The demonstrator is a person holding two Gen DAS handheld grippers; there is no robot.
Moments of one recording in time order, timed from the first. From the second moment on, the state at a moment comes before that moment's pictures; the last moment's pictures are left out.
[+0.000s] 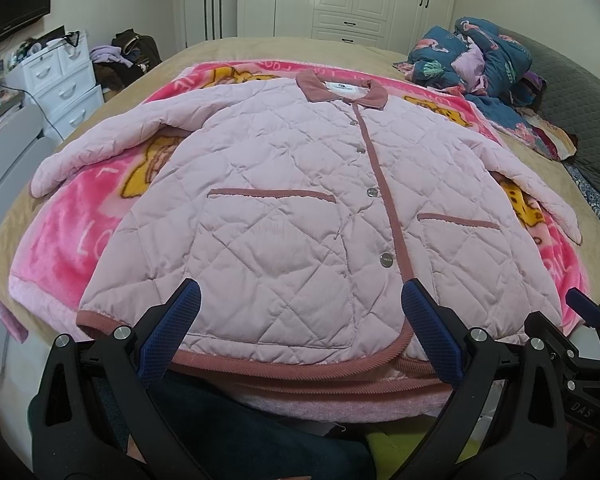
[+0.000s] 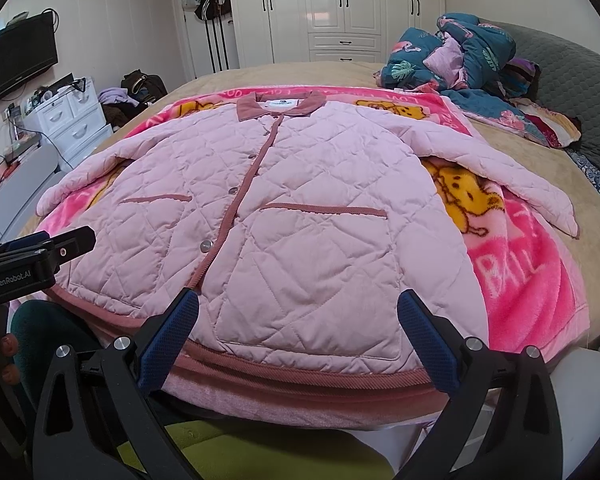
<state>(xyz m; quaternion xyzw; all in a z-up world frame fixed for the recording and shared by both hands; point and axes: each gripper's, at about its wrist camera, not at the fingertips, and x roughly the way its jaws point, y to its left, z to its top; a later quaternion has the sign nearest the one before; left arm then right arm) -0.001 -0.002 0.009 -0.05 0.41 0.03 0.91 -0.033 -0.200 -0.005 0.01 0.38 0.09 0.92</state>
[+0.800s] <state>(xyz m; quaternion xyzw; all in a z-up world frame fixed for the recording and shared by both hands) 0.002 -0.002 0.014 -0.04 0.40 0.03 0.91 -0.032 -0.198 -0.004 0.01 0.38 0.09 0.92</state>
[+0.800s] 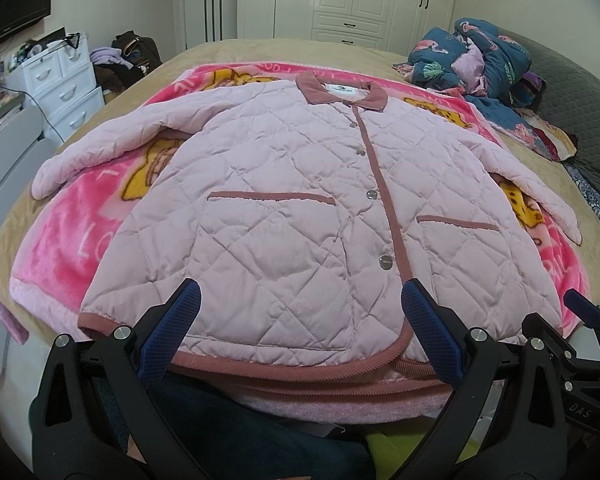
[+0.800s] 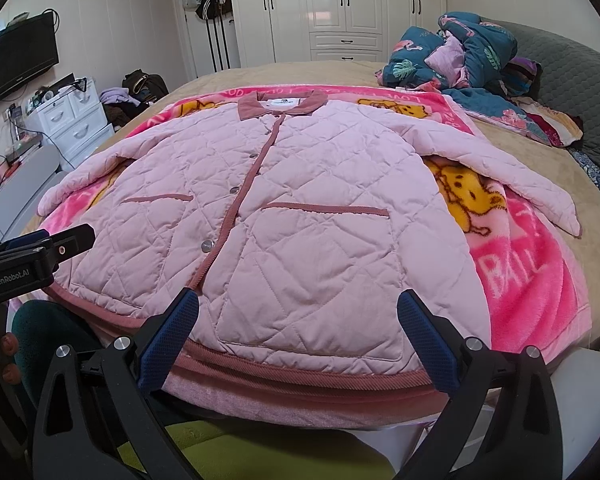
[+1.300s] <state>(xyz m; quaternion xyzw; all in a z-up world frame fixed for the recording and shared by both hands) 0.025 -0.004 0.017 -0.04 0.41 0.03 0.91 -0.014 -0.195 -0.004 0.01 0.39 0.10 0.92</state>
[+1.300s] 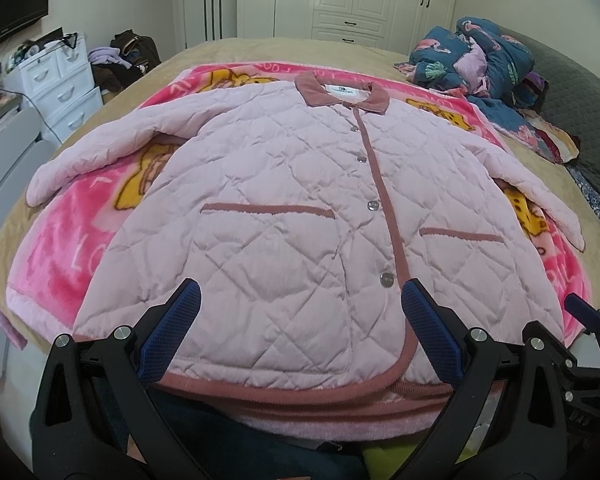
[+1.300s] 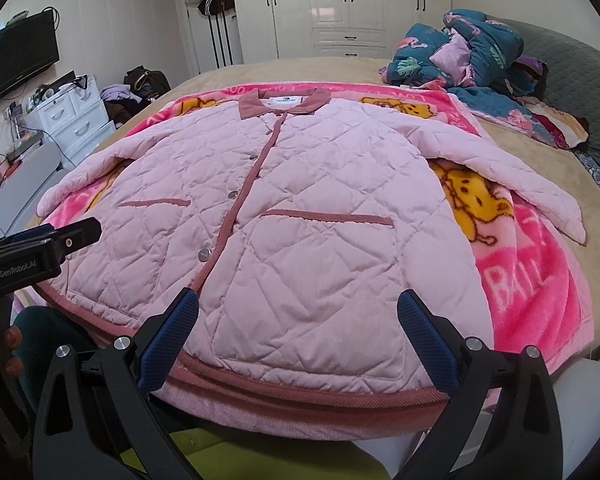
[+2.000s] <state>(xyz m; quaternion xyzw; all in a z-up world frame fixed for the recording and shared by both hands) 0.088 -0.009 0.023 -0.04 0.41 0.04 0.91 0.058 -0.207 0.005 0.02 0.38 0.10 0.92</state>
